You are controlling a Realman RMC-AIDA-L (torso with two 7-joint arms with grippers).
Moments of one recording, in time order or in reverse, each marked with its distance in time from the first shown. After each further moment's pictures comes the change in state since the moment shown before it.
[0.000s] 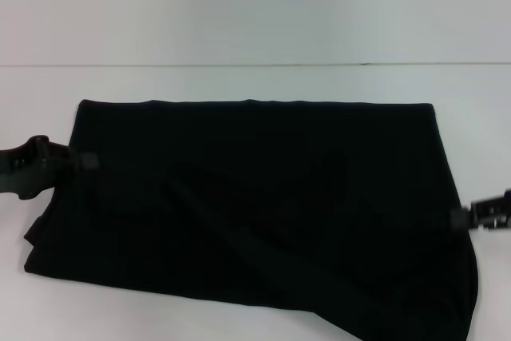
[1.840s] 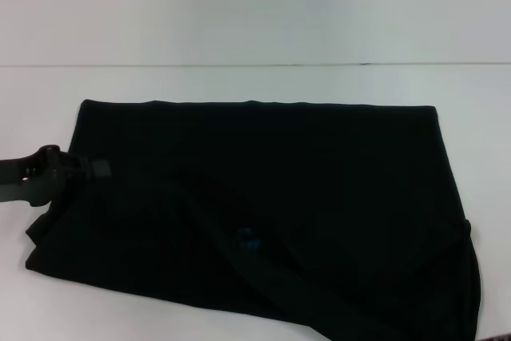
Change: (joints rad) left arm 0.006 -0.025 -0.005 0.006 0.000 0.030 0.047; right arm -0.119 0.008 -0.071 0.063 -0.065 -0.196 -0.196
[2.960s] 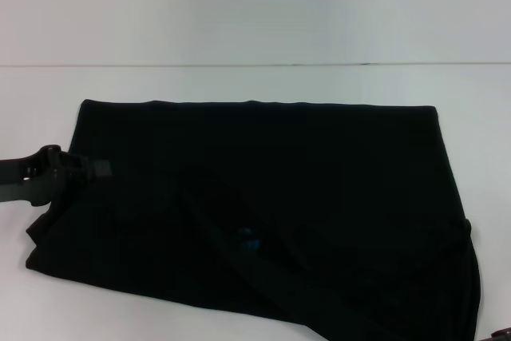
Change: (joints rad) left arm 0.000 -0.002 -0.003 0.000 0.000 0.001 0.006; right arm 0.026 0.059 -0.006 0.016 -0.054 0.081 0.019
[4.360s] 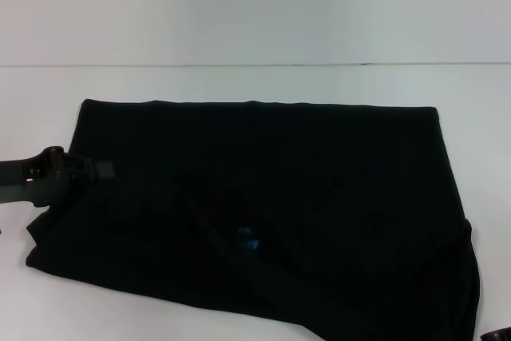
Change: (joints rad) left arm -0.003 -0.002 0.005 -0.004 0.000 0.014 0.008; right arm 0.022 0.010 -0.043 0.002 0.003 0.013 0.012
